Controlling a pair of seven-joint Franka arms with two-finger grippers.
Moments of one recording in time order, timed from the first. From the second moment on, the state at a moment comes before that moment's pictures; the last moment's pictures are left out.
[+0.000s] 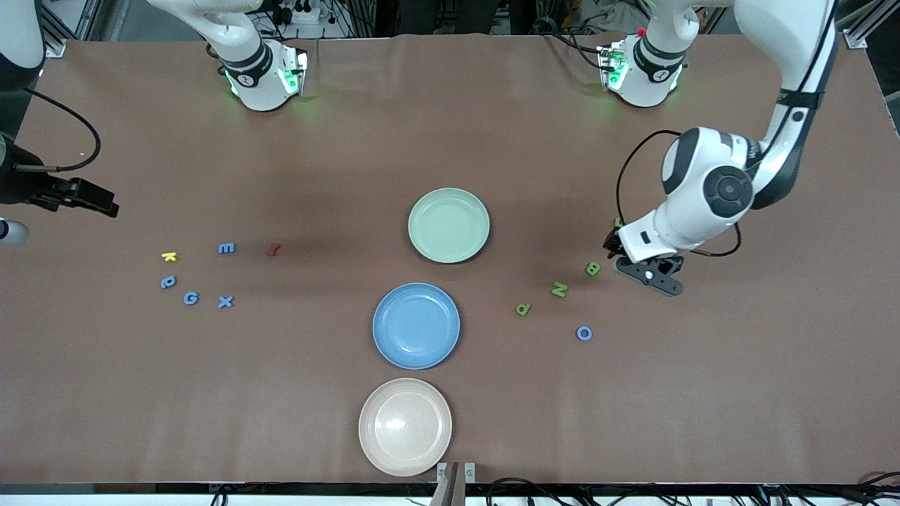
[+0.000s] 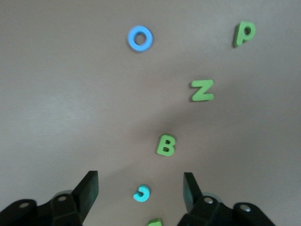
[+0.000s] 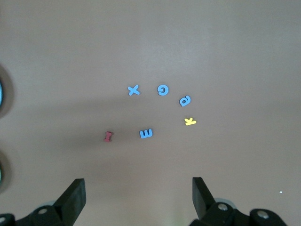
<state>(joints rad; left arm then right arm) -0.05 0.28 -0.24 -2.06 0.01 2.33 0.18 -0.04 0.08 -0.01 -1.57 -0.03 1.57 0.06</state>
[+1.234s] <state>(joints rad) -0.08 0.44 -0.26 -2.14 0.04 2.58 0.21 -0.11 0.10 -0.01 -2.08 0.06 2.07 0.39</state>
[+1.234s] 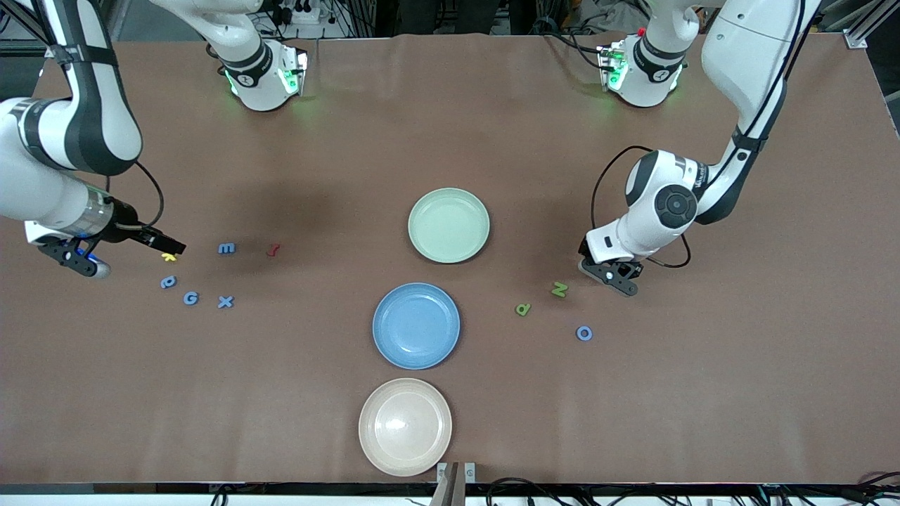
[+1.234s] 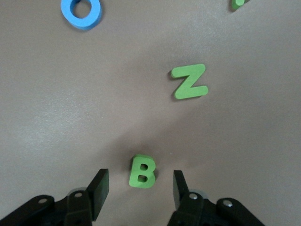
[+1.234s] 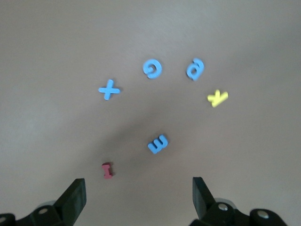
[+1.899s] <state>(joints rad) -0.08 0.47 -0.26 -2.16 0.05 2.63 0.21 -0.09 0.13 -0.01 -2.26 0.06 2.29 0.95</state>
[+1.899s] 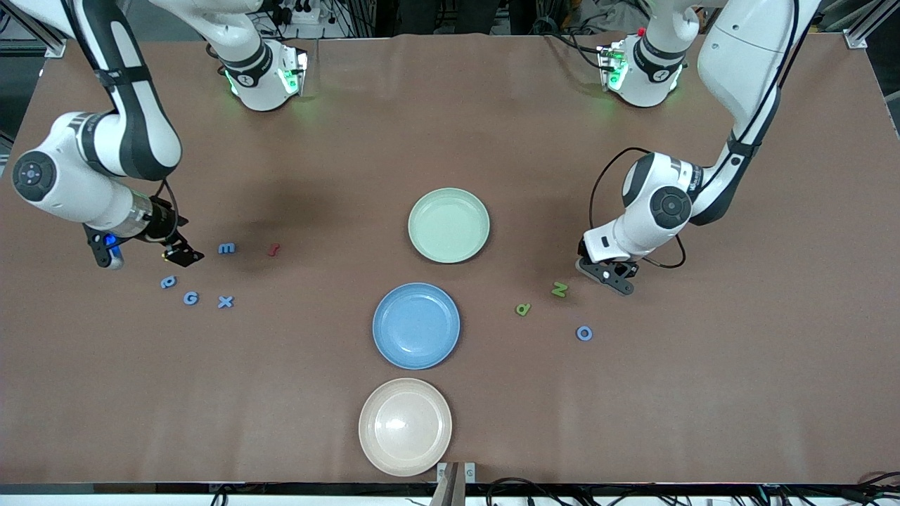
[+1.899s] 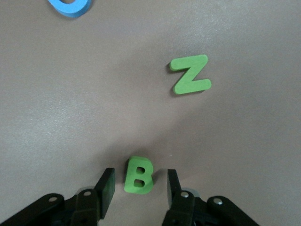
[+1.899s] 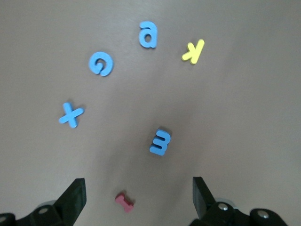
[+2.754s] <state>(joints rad) -0.08 0.48 -0.25 -2.16 0.05 2.64 0.21 -0.10 0.26 -0.01 -2.38 0.06 2.63 1.18</state>
